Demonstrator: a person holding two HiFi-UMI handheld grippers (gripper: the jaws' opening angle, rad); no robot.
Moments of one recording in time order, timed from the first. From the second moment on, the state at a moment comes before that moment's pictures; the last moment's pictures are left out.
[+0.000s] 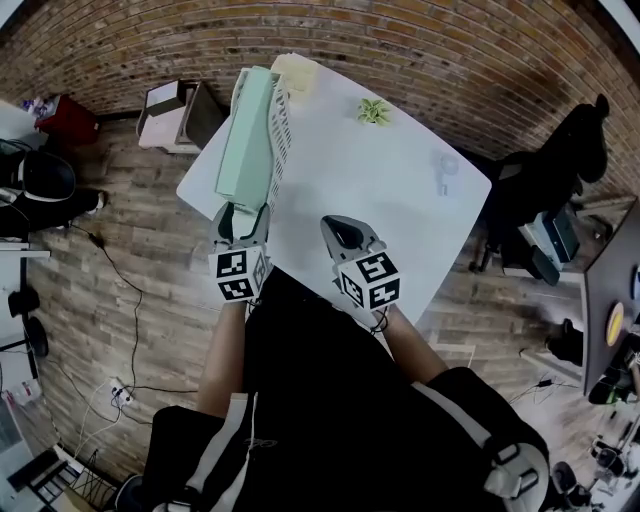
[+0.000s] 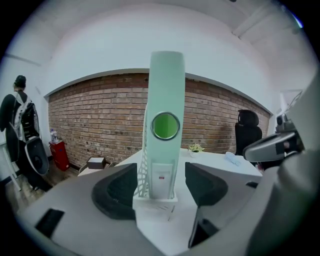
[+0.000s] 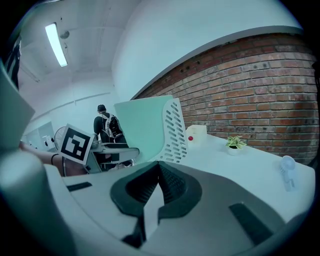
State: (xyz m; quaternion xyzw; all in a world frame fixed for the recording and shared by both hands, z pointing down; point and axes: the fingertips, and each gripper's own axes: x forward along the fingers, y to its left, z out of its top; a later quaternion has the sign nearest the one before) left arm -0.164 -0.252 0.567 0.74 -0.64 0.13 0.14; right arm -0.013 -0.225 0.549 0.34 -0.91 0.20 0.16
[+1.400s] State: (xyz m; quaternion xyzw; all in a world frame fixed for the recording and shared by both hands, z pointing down) left arm -0.206 -0.080 0.599 0.82 -0.49 0.17 0.24; right arm -0.073 -0.075 0.578 0.49 -0.83 0.17 0.22
